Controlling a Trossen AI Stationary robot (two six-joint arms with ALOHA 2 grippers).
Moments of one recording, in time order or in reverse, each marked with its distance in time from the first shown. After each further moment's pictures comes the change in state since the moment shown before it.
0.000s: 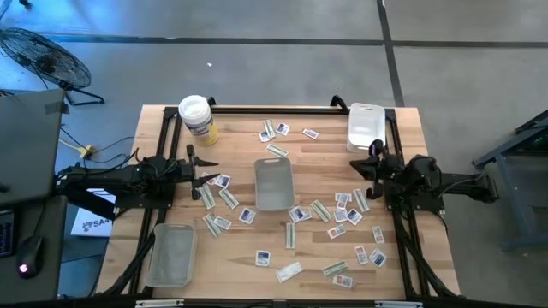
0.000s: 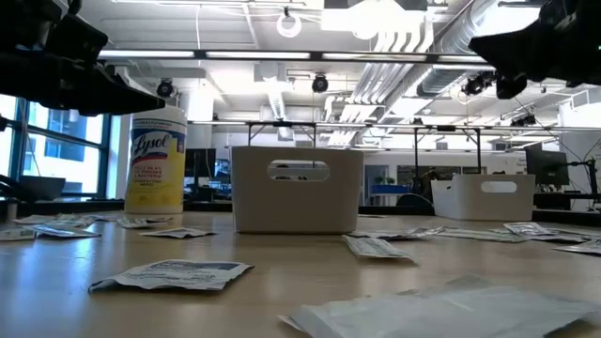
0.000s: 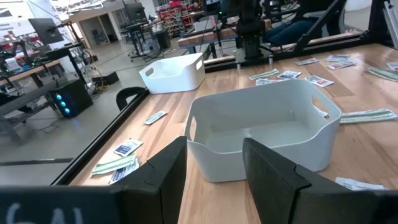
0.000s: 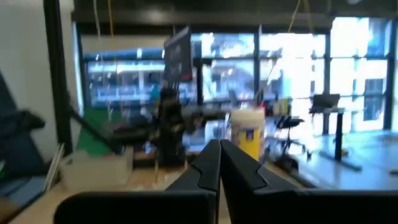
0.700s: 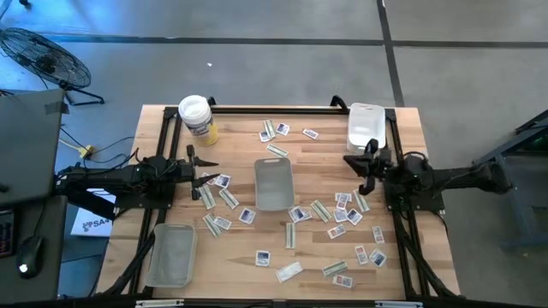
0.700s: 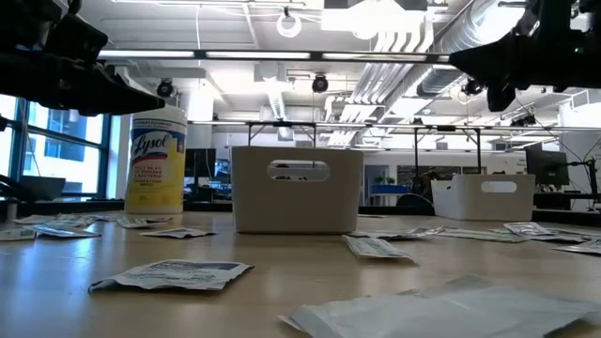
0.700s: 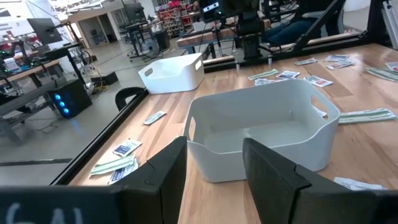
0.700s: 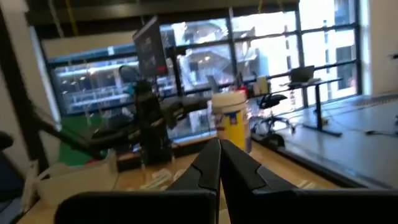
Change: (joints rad) left arm 0.000 0.000 0.000 0.000 0.003 0.000; right arm 0.051 0.344 0.000 0.268 0.146 0.114
